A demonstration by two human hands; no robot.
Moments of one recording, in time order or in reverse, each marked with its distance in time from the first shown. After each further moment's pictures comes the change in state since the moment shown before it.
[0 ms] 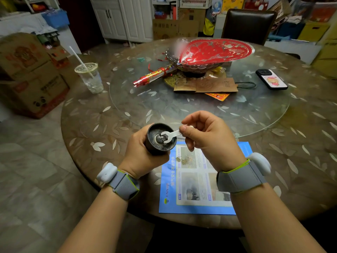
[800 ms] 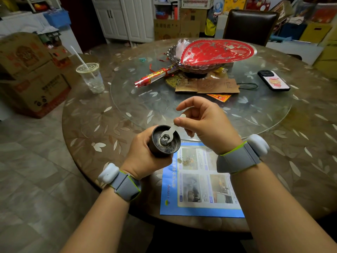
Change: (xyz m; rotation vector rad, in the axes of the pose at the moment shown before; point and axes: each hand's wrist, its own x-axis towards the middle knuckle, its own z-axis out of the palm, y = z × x) left_hand 0.002 0.005 -0.001 -0.029 -0.075 0.002; right_hand 0.031 -0.012 0.000 -0.178 -0.118 -0.111
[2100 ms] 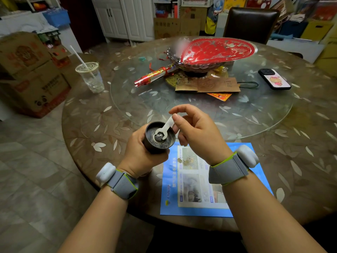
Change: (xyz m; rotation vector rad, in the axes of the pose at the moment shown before) left_hand 0.002 -0.007 -0.003 -0.011 0.071 -0.087; right_hand -0.008 0.017 0.020 0.043 0.047 -0.022
